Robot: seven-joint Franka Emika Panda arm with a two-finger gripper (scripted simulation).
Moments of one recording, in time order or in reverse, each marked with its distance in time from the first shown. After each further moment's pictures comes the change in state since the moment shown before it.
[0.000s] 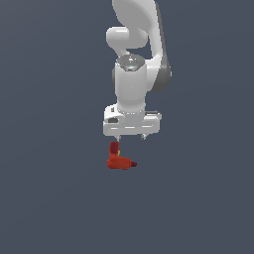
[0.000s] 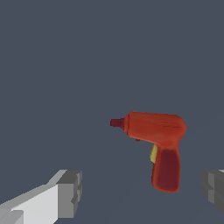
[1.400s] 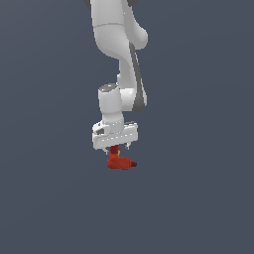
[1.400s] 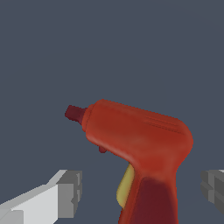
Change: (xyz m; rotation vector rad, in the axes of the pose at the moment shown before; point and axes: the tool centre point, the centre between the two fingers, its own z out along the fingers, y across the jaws) arm -0.023 0.064 0.105 0.000 0.311 -0.235
